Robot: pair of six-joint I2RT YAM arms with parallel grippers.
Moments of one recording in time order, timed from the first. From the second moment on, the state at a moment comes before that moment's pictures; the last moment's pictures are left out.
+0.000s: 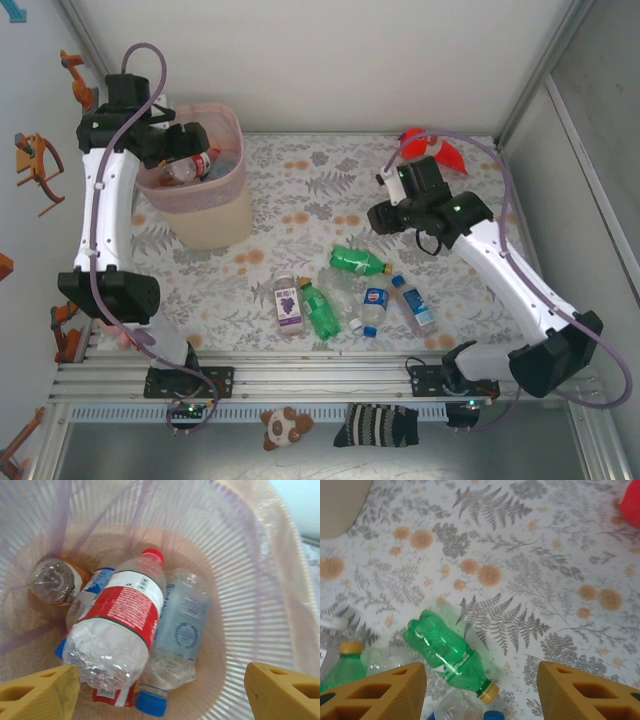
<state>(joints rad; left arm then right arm) -0.05 1.69 2.05 -1.24 0.14 -0.25 0.53 1.32 1.34 -0.90 -0.02 0.00</state>
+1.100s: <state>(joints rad) -0.05 1.45 1.74 -0.92 0.42 -0.45 0.64 1.82 1.34 -0.98 0.00 -0.54</state>
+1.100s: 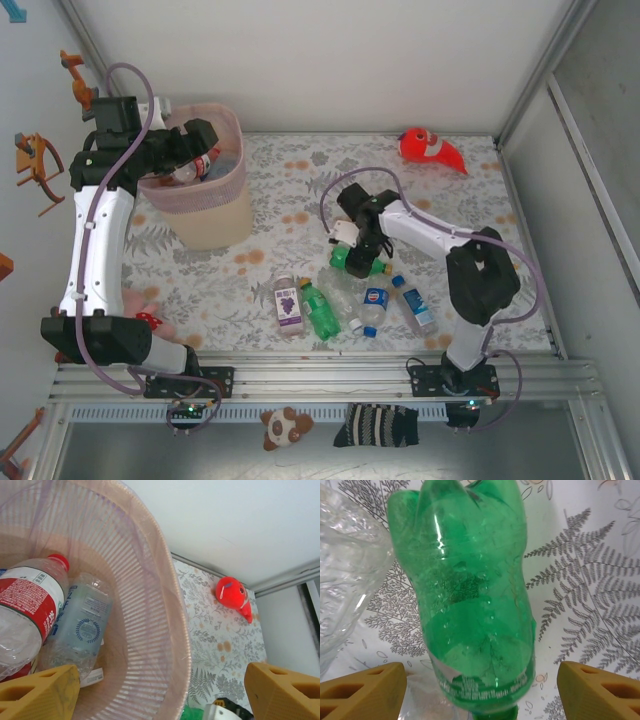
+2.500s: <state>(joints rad) -0.19 1.35 1.50 -0.60 0.48 -0.57 0.49 1.64 1.32 -0.82 -0.26 -0.44</state>
